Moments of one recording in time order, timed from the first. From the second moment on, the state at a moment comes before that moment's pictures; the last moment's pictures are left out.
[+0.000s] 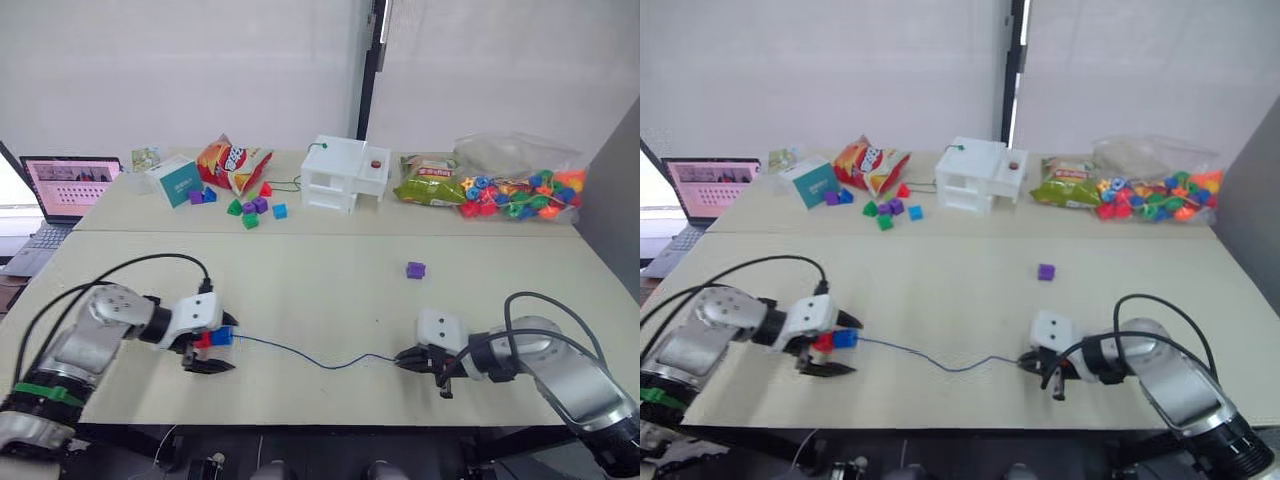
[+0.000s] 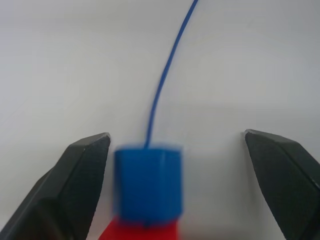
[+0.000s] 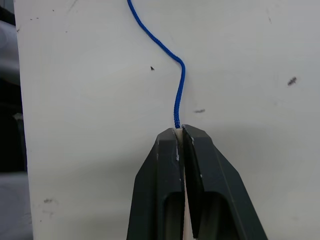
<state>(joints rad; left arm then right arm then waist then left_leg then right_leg) -0.42 0.87 -0.19 0.06 -0.25 0.20 -1.39 -0.30 -0.86 0.25 -0.31 0.18 0.53 1.09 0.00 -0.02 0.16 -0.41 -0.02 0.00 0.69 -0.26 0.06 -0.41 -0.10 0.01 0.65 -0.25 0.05</state>
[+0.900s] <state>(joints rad) -0.60 0.35 -0.48 0.13 -0.08 0.25 -1.12 -0.42 -0.76 0.35 -0.27 0.12 0.59 1.06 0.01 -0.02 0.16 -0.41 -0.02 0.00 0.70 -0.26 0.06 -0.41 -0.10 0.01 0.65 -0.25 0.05</state>
